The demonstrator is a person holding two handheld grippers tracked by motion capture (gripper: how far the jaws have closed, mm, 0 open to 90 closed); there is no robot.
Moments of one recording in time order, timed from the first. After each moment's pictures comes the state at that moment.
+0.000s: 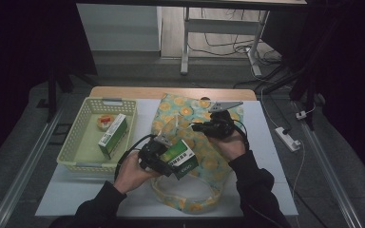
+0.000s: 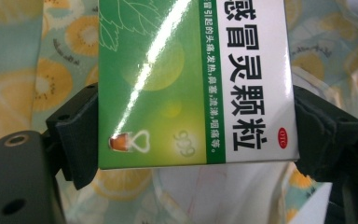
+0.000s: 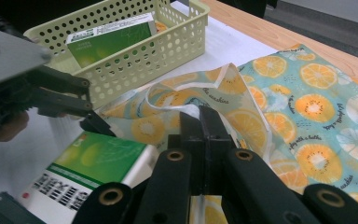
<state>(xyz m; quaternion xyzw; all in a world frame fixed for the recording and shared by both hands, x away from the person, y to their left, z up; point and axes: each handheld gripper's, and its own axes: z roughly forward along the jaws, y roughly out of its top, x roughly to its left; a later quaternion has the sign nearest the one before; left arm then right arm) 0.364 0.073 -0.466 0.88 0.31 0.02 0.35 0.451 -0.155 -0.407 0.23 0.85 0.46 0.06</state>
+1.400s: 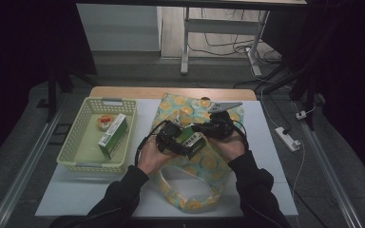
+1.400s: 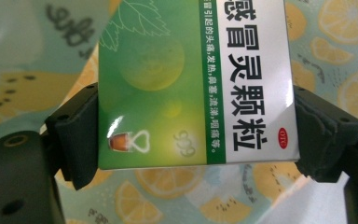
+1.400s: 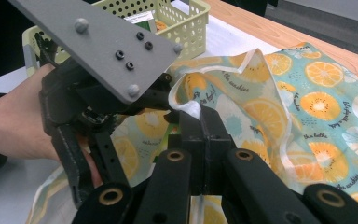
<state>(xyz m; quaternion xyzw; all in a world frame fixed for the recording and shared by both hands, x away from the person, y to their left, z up) 0.434 0.040 -0.482 0.86 0.37 0.07 0.33 0.452 -0.154 -0.411 0.23 0.85 0.46 0.06</state>
